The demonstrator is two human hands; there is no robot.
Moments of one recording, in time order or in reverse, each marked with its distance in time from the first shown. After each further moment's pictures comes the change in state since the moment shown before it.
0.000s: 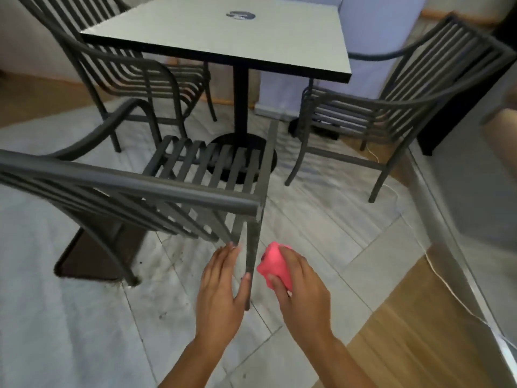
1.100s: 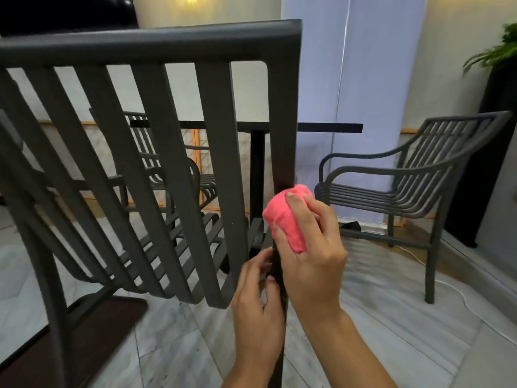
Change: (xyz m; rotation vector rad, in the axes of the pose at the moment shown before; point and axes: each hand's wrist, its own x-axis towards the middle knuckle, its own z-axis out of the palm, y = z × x) left_hand 0.069 -0.075 0.134 -0.642 0.451 0.296; right_hand 0.080 0.031 0.139 0.272 0.888 -0.495
